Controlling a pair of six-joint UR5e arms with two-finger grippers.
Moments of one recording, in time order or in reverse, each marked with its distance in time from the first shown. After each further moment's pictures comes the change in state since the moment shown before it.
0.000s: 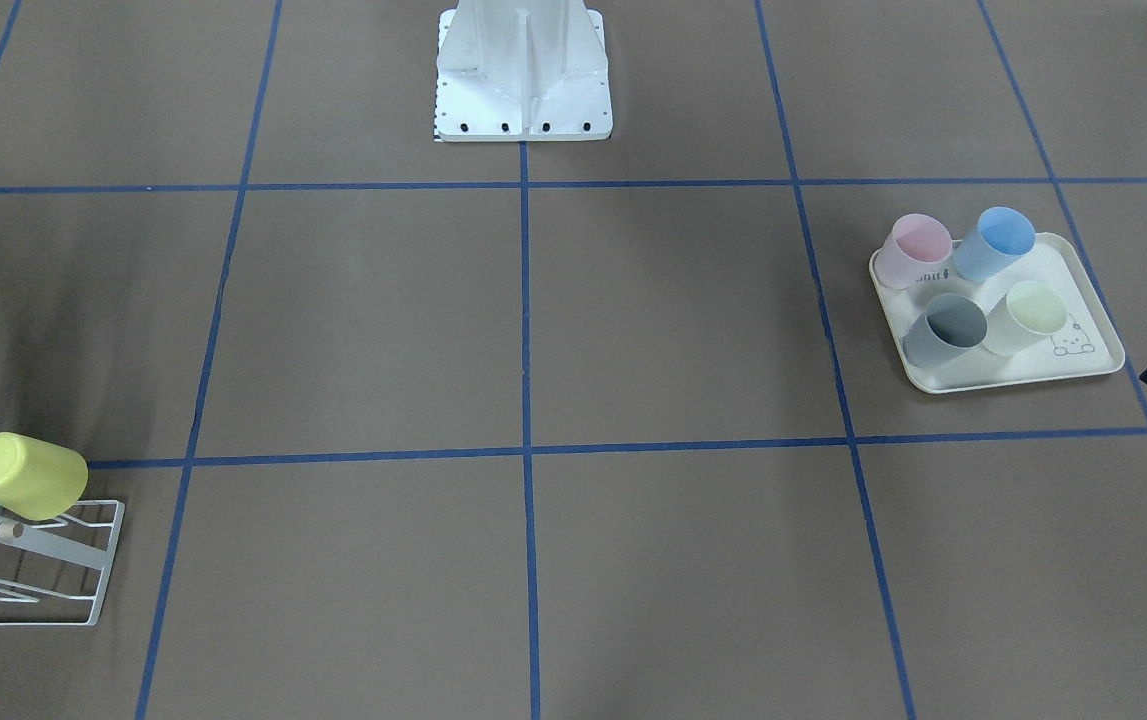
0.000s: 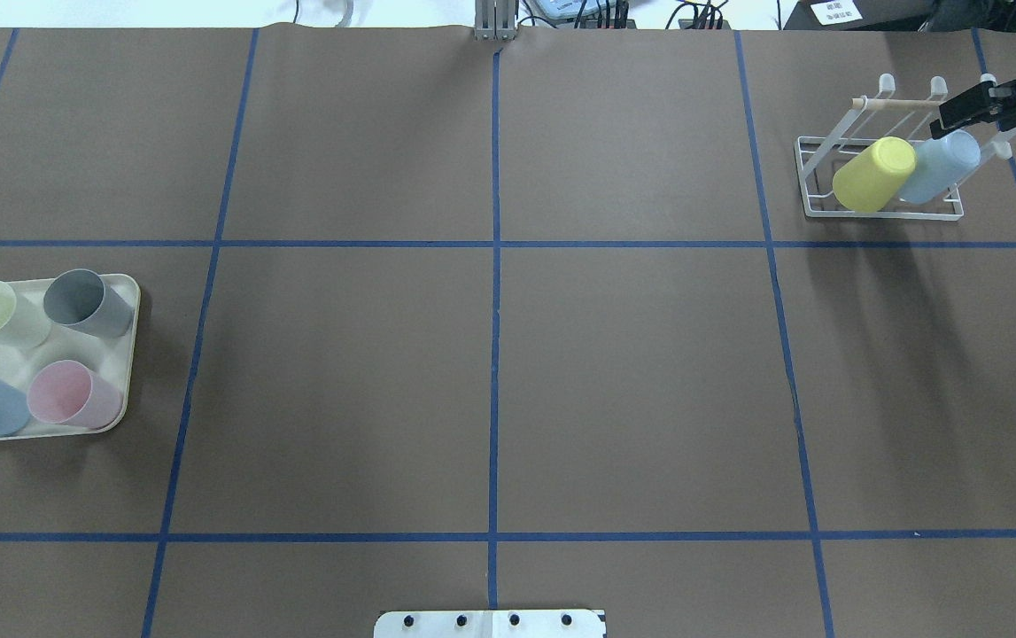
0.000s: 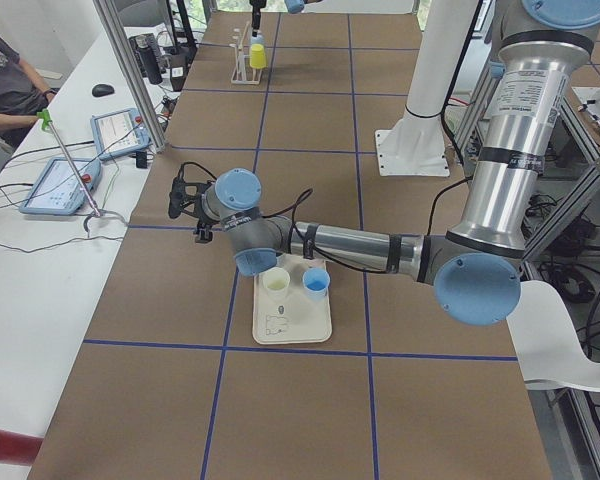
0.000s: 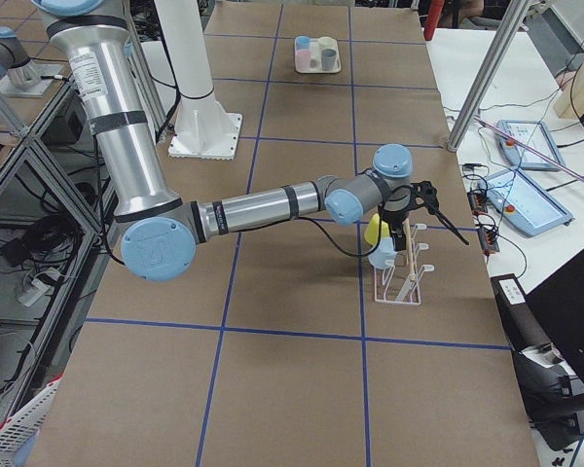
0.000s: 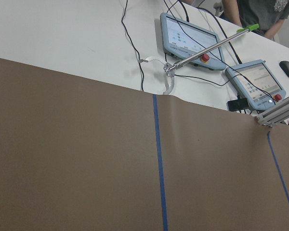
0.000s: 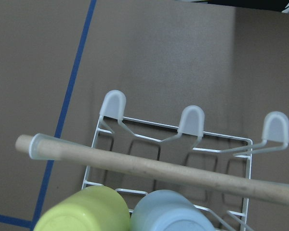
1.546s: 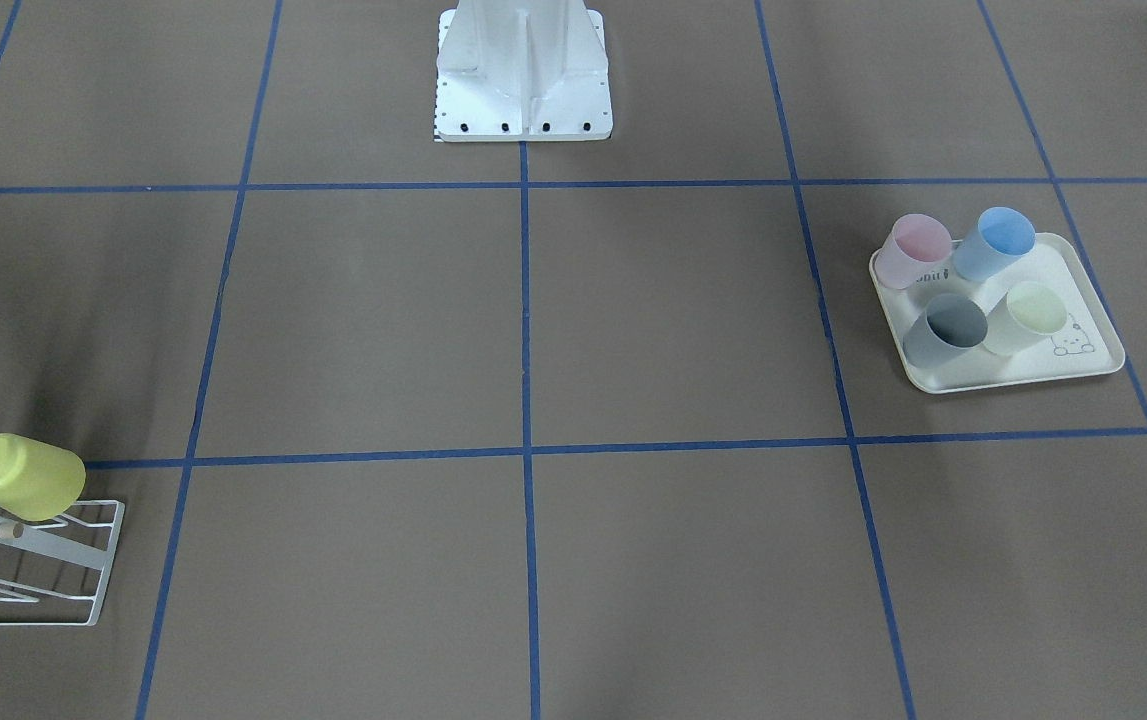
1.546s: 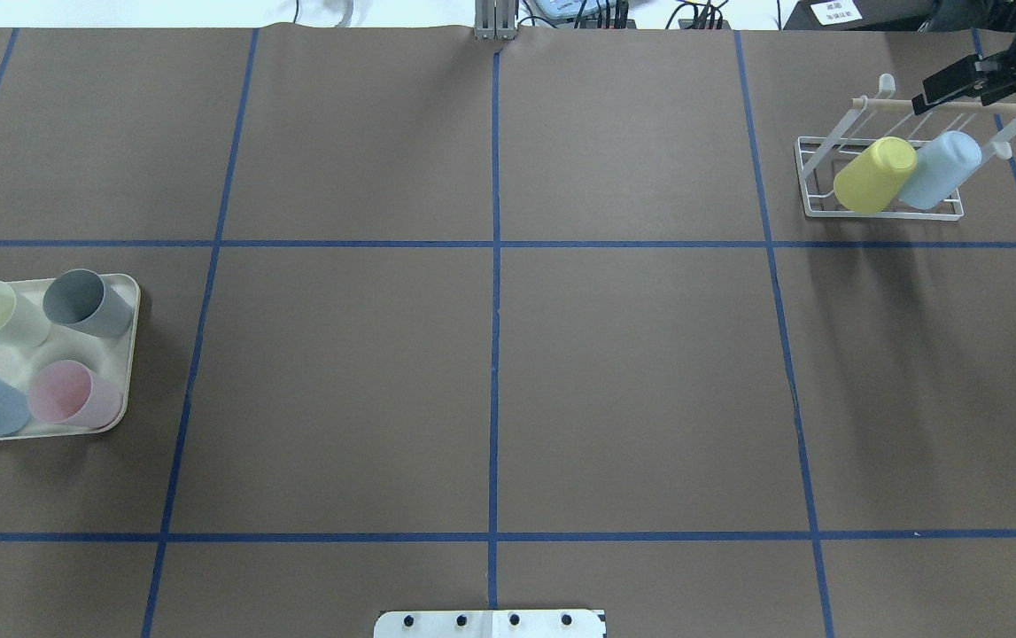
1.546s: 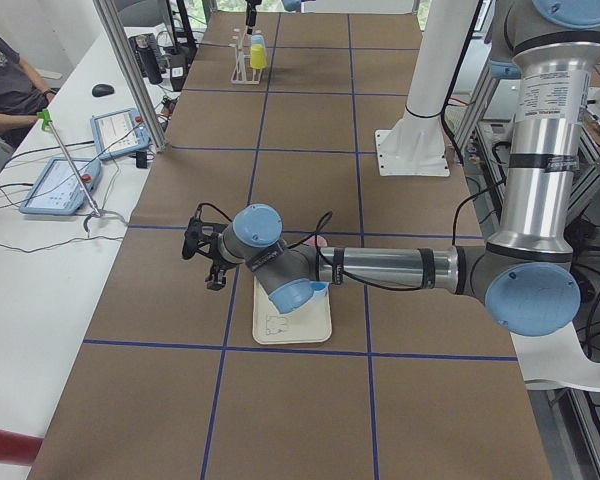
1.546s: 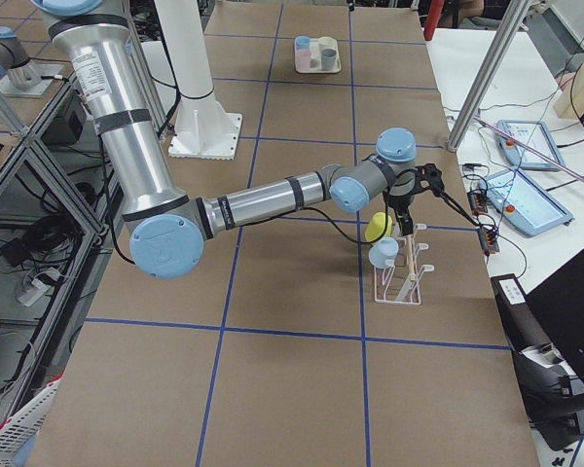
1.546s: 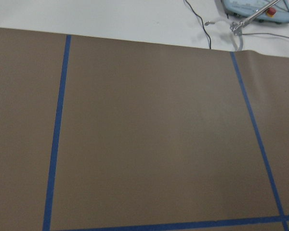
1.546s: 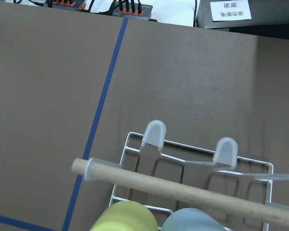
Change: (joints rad) left arm -0.015 0.199 -0.059 0.273 -0.005 0.391; right arm 0.002 0.026 0.027 0.004 0.011 0.000
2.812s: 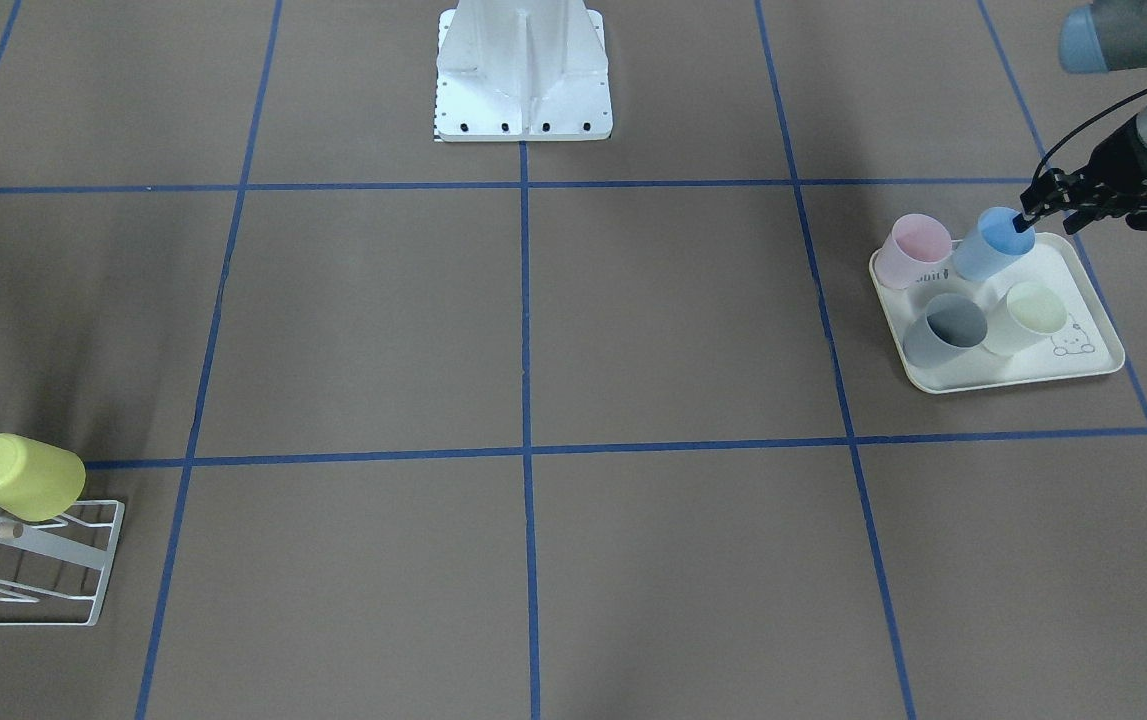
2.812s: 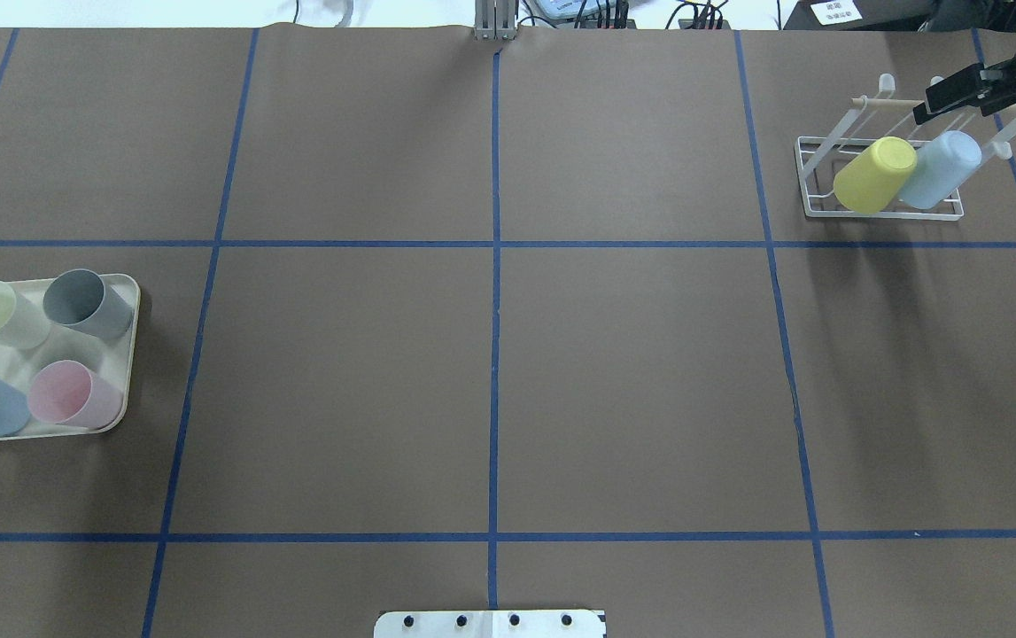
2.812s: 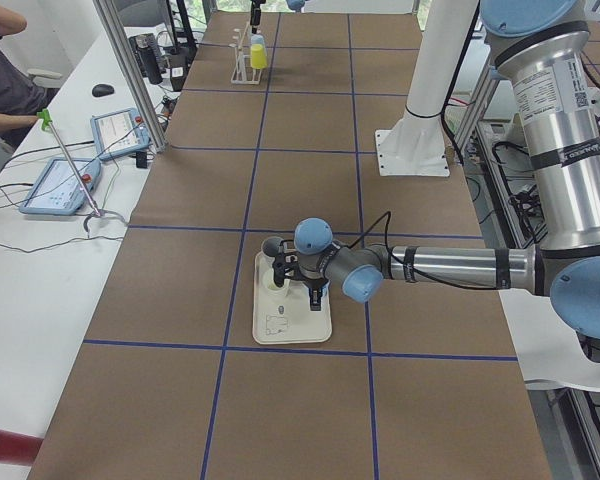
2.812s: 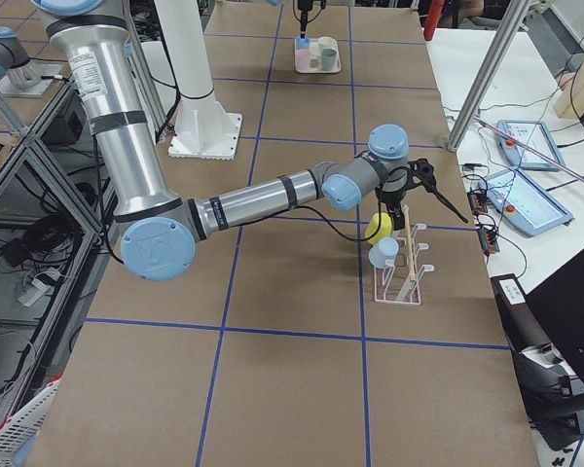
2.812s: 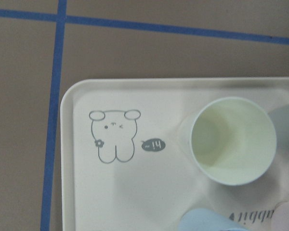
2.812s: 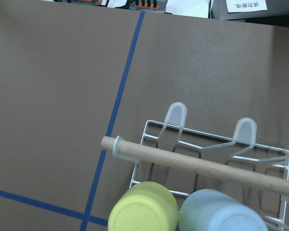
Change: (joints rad) left arm 0.315 0.287 -0.241 0.242 -0.014 -0.002; right arm 0.000 -0.048 0.083 -0.007 0.049 0.018
